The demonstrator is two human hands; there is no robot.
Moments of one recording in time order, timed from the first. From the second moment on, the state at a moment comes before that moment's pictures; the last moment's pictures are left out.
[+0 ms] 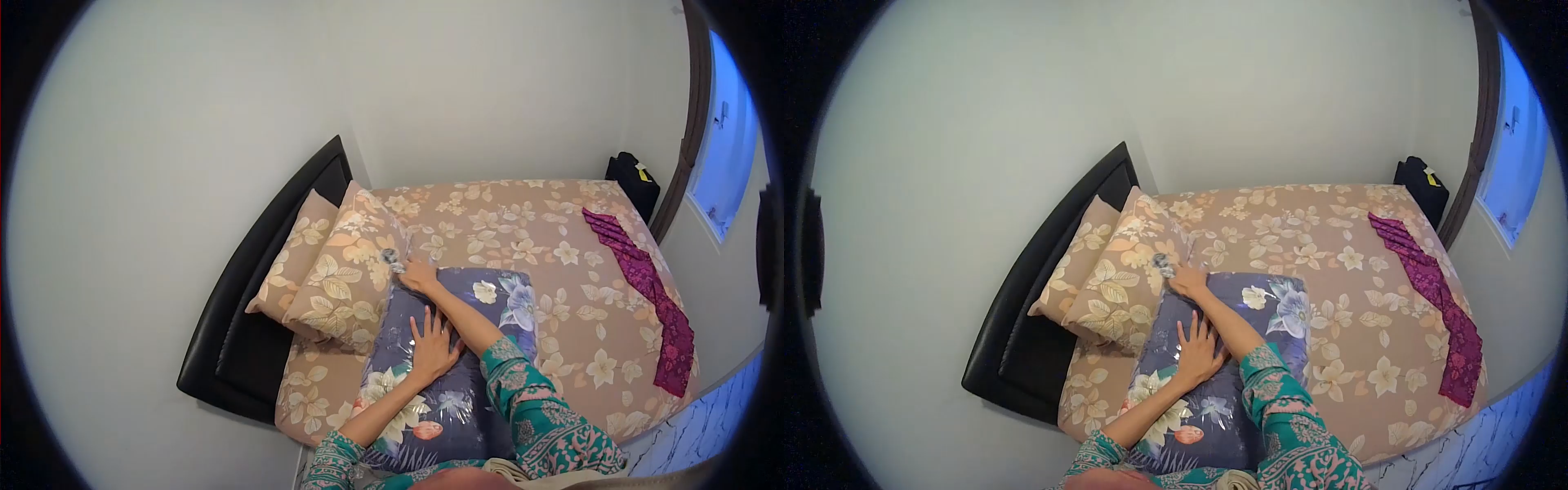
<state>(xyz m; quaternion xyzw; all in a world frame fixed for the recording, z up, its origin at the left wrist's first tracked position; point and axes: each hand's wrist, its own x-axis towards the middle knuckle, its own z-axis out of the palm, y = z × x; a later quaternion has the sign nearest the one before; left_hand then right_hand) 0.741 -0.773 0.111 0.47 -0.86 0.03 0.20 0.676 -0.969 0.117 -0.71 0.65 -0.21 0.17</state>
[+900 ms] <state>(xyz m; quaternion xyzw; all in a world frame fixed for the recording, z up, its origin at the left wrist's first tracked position) 0.765 -0.771 0.129 0.44 -0.84 -0.14 0.28 0.522 -0.735 0.108 -0.65 0.71 -0.26 0.05</state>
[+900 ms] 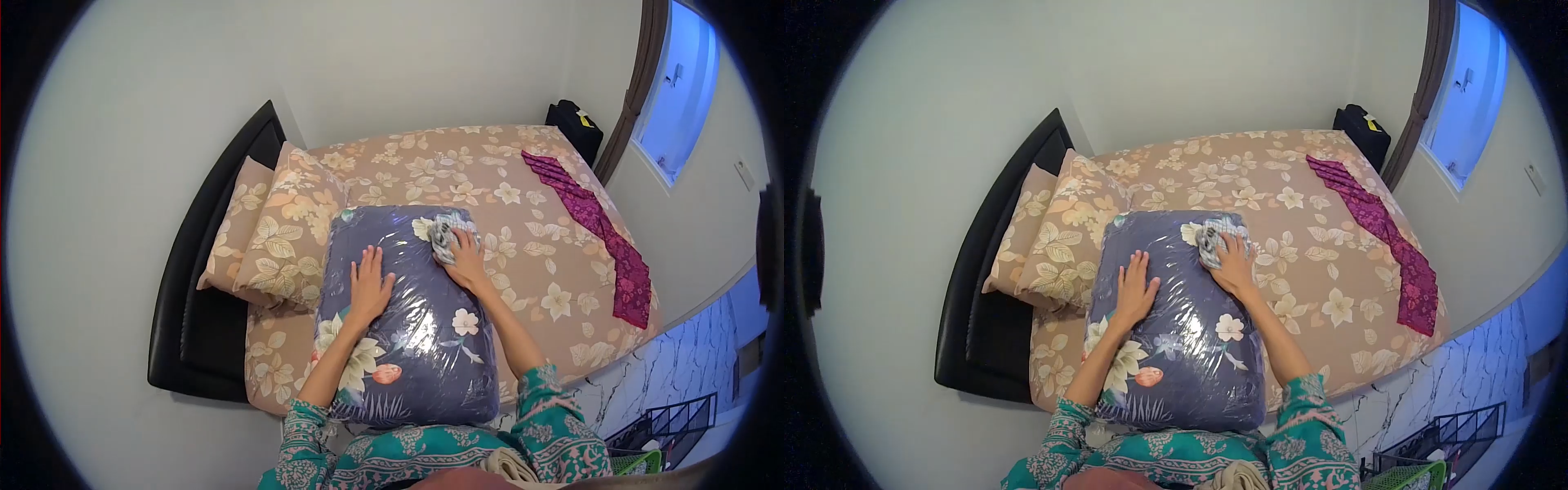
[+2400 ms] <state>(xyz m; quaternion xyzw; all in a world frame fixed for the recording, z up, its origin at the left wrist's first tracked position) 0.950 -0.726 0.153 0.40 -0.68 -0.43 0.44 0.754 -0.585 0.157 -0.96 0.28 -0.02 0.10</state>
